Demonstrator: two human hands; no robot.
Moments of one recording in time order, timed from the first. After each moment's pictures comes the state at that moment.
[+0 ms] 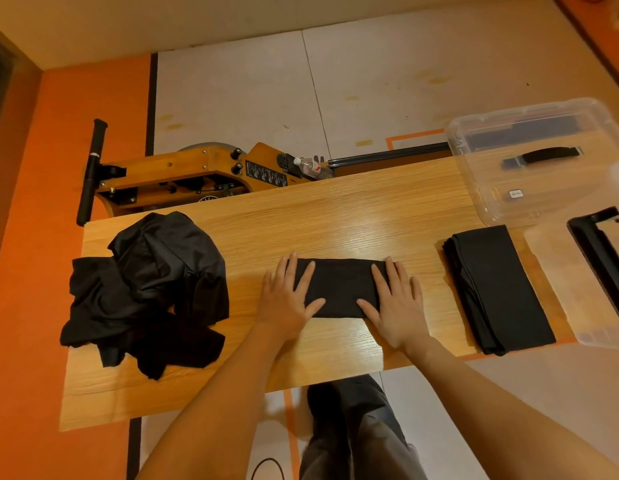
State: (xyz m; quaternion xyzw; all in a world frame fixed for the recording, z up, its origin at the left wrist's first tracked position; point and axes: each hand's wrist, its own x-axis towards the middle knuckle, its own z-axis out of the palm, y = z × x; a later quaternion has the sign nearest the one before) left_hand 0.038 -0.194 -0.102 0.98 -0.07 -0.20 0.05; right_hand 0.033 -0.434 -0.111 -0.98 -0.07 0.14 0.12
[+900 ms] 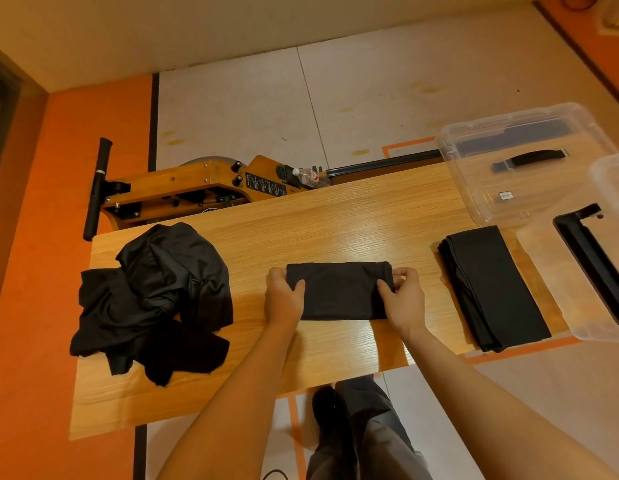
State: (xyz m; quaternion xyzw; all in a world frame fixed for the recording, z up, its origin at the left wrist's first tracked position) left_hand 0.053 -0.212 -0.080 0.85 0.29 -0.10 0.44; right_hand 0.048 -0.421 -0.074 -0.82 0.23 0.08 0.52
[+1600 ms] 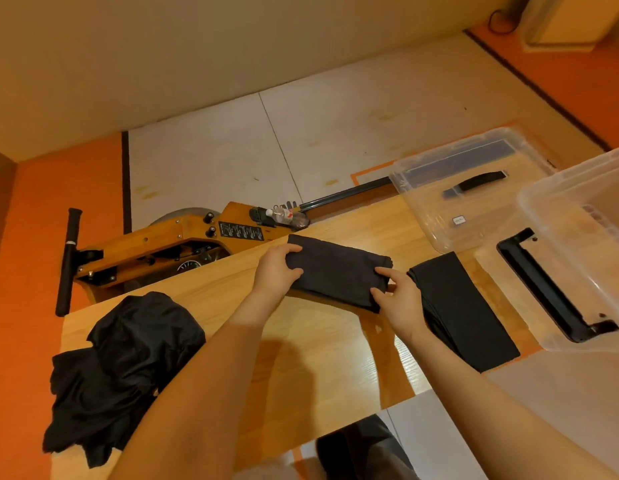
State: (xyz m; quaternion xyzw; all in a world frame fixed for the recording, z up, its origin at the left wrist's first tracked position) left_hand 0.184 -0.242 -0.007 0.94 0.03 -0.14 0.33; right_hand 0.100 -0.466 -0.035 -0.84 0.20 0.04 0.50
